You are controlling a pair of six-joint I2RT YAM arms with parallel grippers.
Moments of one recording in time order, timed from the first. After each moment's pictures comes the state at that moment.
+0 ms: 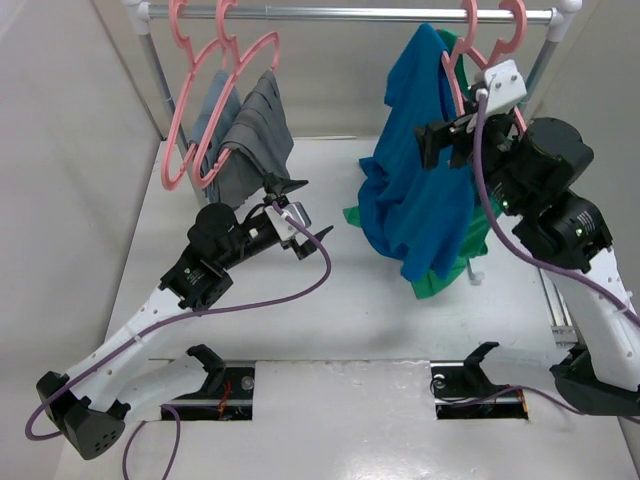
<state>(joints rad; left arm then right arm) -0.69 0.90 0.92 0.03 0.34 0.42 0.61 1.19 1.81 -0.54 0.25 -0.20</state>
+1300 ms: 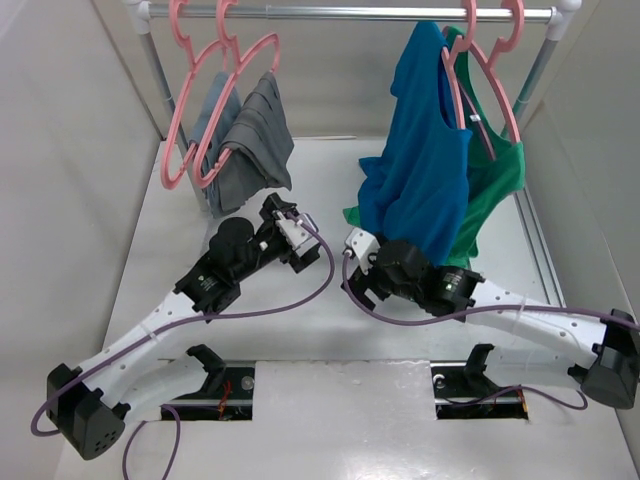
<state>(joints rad) -0.69 0.90 0.76 0.00 0.18 0.42 1.01 1.11 0.89 -0.38 0.18 -0.13</state>
